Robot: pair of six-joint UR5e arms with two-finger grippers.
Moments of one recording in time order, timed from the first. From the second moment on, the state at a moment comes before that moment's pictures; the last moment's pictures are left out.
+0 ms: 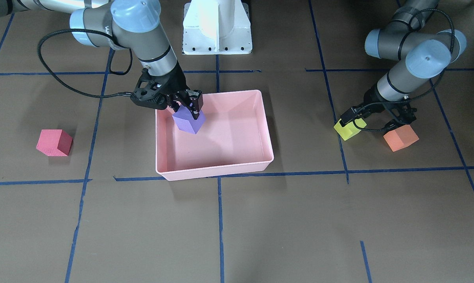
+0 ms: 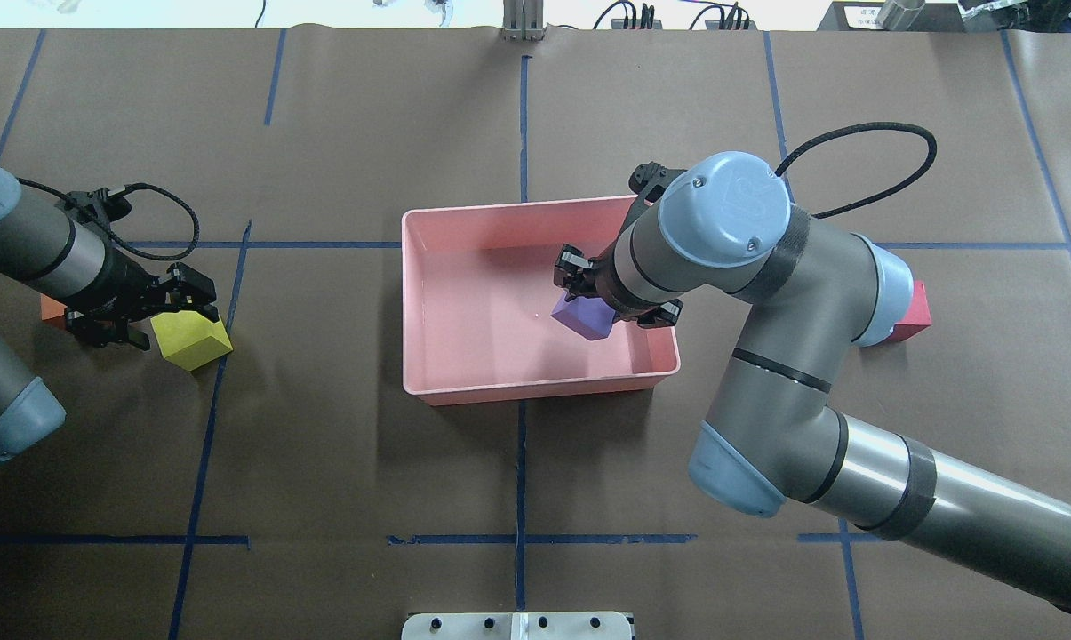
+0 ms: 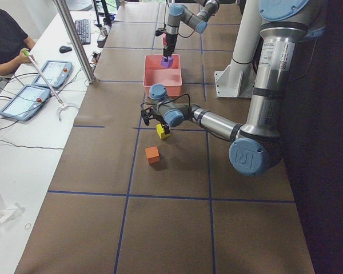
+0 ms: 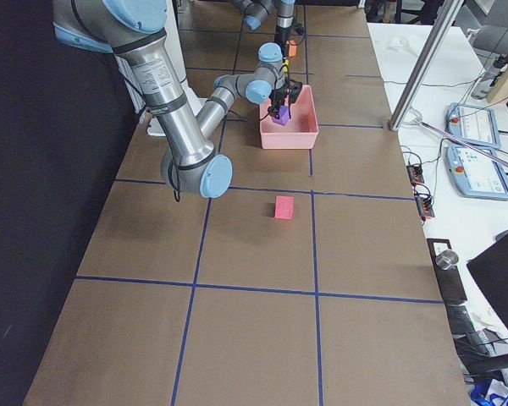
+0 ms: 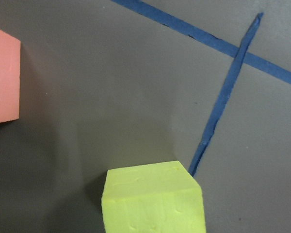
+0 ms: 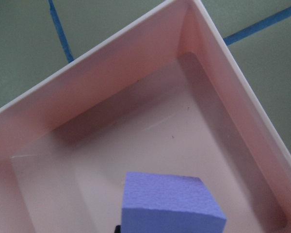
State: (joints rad) left arm -0.84 -1.71 -1.70 -2.01 -2.21 -1.35; right arm 0.56 -0.98 1.77 -1.41 1.86 1.65
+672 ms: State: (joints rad) left arm -0.82 -1.71 -1.71 -2.01 -2.20 -1.36; right arm 0.61 -1.01 1.84 -1.45 1.86 1.64
